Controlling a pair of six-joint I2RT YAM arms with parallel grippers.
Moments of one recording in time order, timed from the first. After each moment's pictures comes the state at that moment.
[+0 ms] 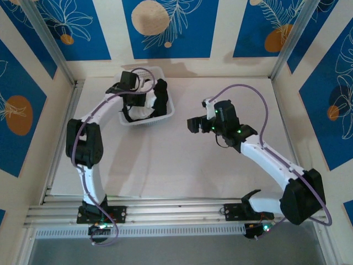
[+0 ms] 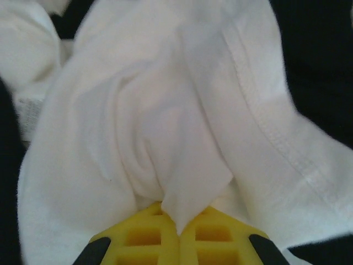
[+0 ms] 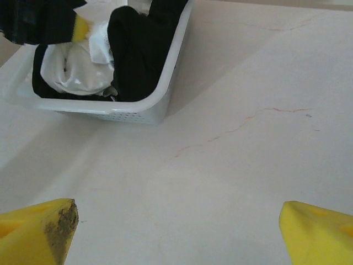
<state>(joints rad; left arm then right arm) -0.27 1.93 1.63 -0.55 0.03 -0.07 0.48 1.23 0.93 -0.28 -0.10 0.20</state>
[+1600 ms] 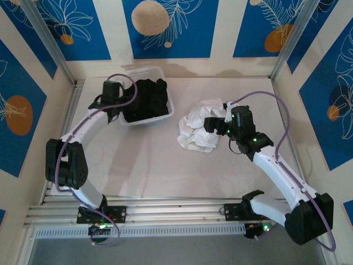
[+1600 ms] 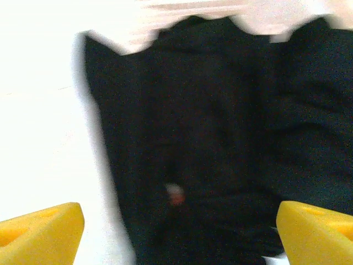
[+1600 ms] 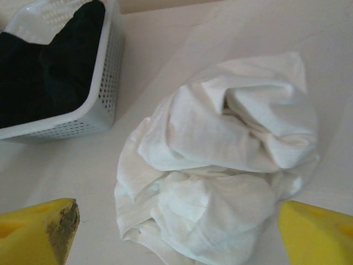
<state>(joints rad) -0.17 1.65 1.26 -0.35 -0.08 -0.23 0.36 1.07 0.84 -0.37 -0.04 0.33</state>
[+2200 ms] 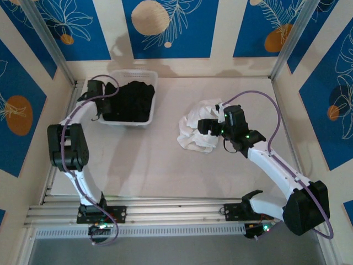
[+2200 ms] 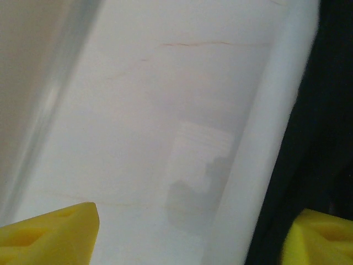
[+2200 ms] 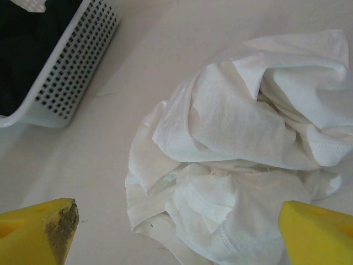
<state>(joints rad) 0.04 1.85 1.40 -0.49 -0.32 -0.13 0.40 1.14 0.84 -0.34 -0.07 0.33</state>
